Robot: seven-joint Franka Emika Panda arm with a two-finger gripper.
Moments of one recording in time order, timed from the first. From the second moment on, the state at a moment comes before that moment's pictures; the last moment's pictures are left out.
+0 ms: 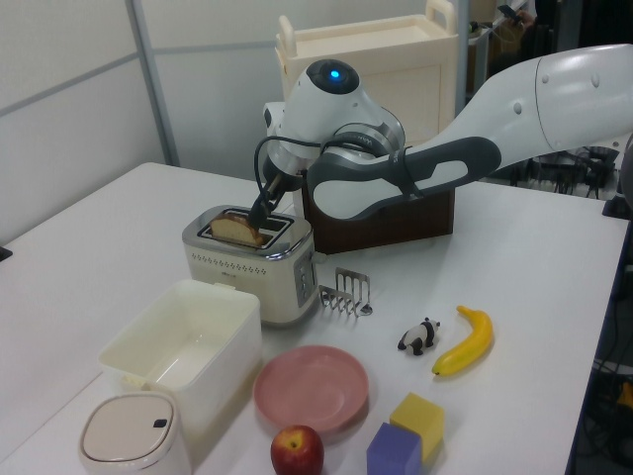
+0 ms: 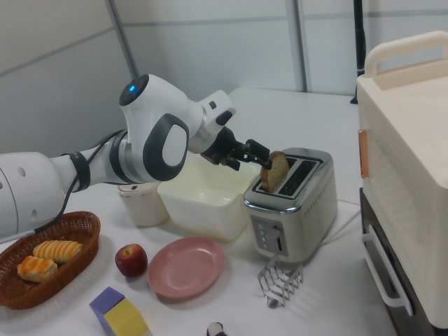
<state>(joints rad) -0.20 0.34 0.21 -1.58 -0.36 2.52 0.03</state>
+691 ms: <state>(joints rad) -0.19 0.12 0.22 -1.53 -0.18 1.89 0.03</state>
